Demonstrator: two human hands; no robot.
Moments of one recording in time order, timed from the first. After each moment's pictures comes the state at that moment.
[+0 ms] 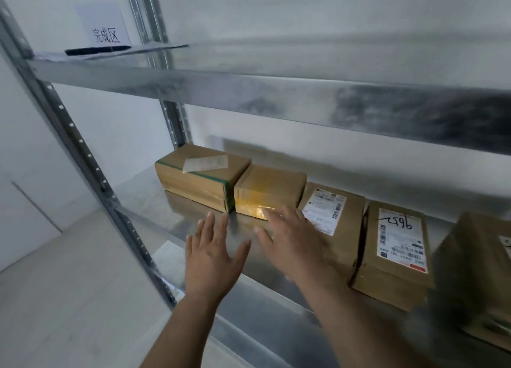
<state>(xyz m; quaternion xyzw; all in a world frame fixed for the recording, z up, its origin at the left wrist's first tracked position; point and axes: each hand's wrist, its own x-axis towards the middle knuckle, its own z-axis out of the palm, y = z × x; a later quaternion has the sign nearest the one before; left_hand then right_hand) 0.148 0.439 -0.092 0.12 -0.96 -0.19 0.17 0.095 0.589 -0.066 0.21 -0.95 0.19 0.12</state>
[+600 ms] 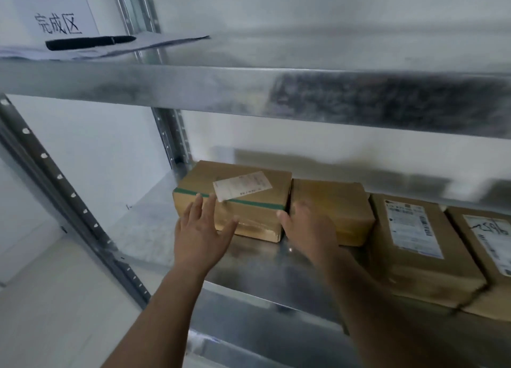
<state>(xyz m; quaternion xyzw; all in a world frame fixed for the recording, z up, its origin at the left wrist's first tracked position) 0.004 0.228 -0.078 0.03 -0.97 -0.21 0.15 -0.013 0.428 -0.072 -0.03 -0.98 0.20 0.07</state>
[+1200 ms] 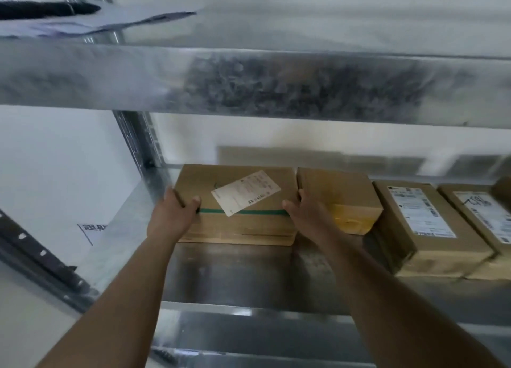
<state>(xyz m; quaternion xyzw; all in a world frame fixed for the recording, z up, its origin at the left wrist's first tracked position) -0.122 0.142 -0.081 0.08 -0.93 -0.35 -0.01 -0.061 0.389 -0.082 -0.19 -0.91 0.38 0.01</state>
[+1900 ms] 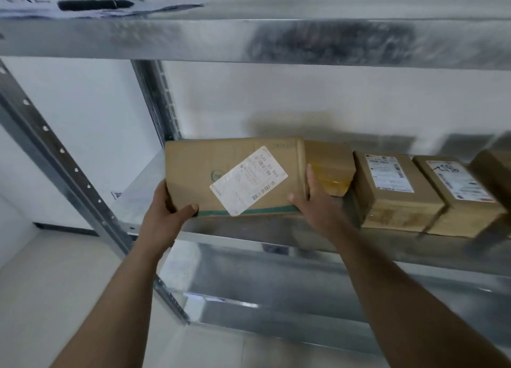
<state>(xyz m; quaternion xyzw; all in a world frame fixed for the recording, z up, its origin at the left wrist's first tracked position) 0.044 0.126 -0.093 0.01 -0.82 -0.57 0.06 0.071 0.414 -0.074 -0.06 -0.88 0.48 0.04</state>
